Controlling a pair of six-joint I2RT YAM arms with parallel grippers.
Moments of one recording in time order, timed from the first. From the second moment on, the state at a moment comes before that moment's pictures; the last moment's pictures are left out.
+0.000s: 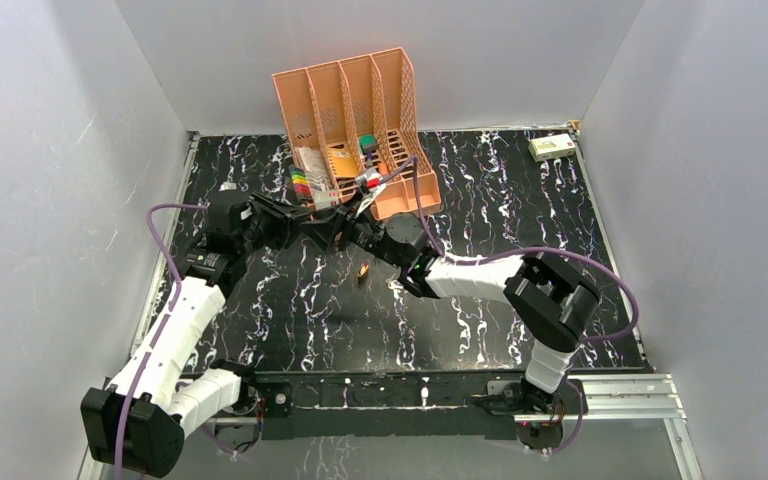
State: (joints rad) left arm -0.24 1.00 0.86 -0.36 0.16 -1.29; right arm 0.98 1.74 1.00 0.95 -0.11 0.50
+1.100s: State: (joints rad) left arm -0.25 0.98 0.84 -0.31 0.16 -1.35; right arm 0.98 1.87 1.05 1.04 -0.02 0.56
